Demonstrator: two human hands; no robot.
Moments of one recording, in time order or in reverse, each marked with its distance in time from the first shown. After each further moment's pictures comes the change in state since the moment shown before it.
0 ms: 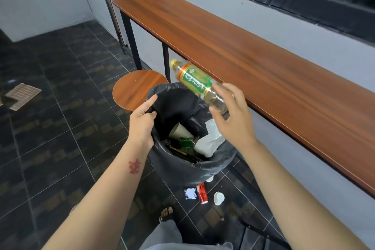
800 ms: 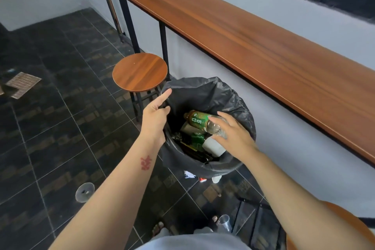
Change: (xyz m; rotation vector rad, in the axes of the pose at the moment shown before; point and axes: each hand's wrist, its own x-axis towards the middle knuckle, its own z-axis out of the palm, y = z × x) left_hand -0.071 -0.042 -0.008 0.061 -0.134 -0.037; right_hand -0.127 0.016 -0.011 -0.258 -0.554 0.266
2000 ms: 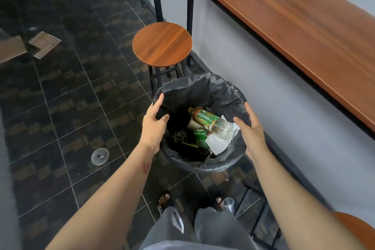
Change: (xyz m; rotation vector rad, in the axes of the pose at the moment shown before) left_hand 0.022 -0.070 -0.080 0.168 0.086 0.009; right_hand 0.032 -0.025 0.048 1.045 0.138 0.628
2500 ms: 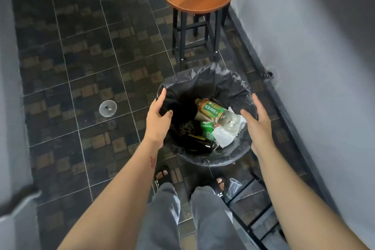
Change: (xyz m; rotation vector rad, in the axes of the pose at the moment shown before) left_hand 0.032 -0.161 -0.014 0.073 0.234 -0.135; right_hand 0.065 0.099 0.048 -0.183 -0.177 0.030
